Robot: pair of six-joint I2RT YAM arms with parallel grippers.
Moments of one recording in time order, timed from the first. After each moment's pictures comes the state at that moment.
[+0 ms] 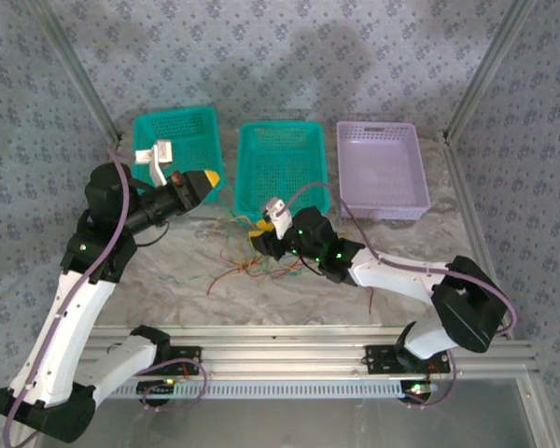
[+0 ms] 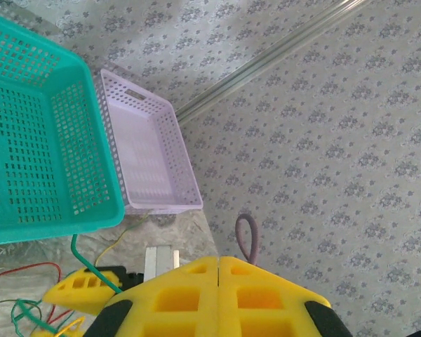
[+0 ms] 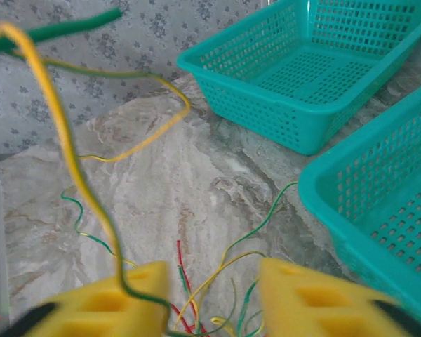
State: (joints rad) left arm -0.36 0.91 1.22 -0.48 0.50 -0.88; right arm 0.90 1.45 0.82 0.32 -0.13 0.10
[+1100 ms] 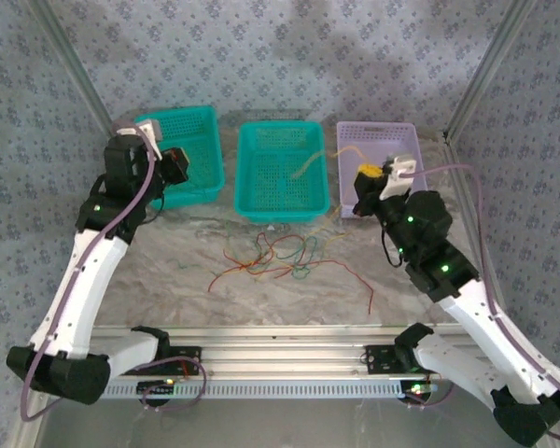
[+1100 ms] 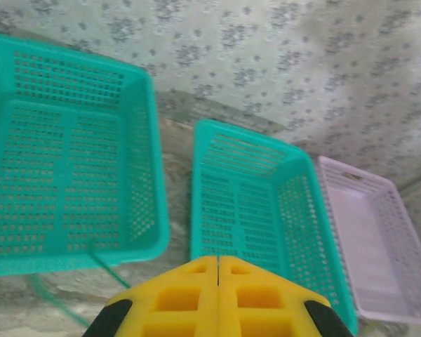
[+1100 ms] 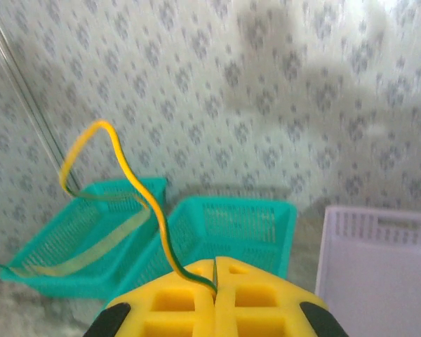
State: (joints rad) left arm -0.24 1.14 1.34 -0.58 0.01 -0.49; right arm 0.57 0.82 0.99 -0.15 0.20 0.19
